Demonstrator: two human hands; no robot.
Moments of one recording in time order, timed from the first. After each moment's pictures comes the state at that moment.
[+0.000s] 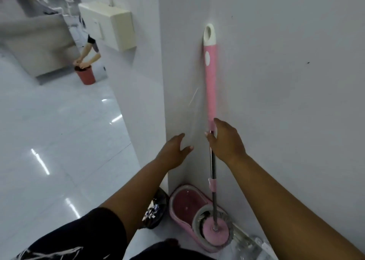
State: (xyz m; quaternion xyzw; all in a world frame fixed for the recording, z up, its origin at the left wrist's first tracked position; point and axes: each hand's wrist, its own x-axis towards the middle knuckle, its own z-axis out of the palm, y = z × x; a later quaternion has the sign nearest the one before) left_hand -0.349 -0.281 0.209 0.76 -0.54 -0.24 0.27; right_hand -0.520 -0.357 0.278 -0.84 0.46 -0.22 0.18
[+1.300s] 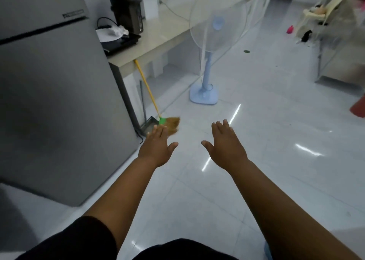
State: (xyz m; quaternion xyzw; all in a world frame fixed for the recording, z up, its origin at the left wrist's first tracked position) left_hand -0.273 0.555 0.204 0.98 0.13 -0.04 0.15; right_hand -0.206 0.329 0.243 -0.96 -0.26 0.01 0.12
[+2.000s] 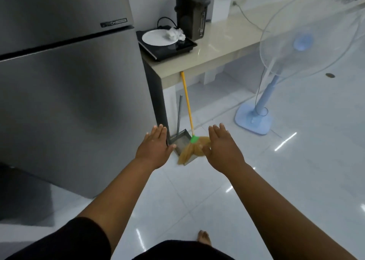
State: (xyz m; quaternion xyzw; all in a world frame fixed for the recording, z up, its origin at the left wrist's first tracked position) left_hand -0.102 0.705 0.192 0.94 0.32 -0.02 0.12; right_hand 0.051 0.520 0.218 -0.88 -0.46 0.04 0.11
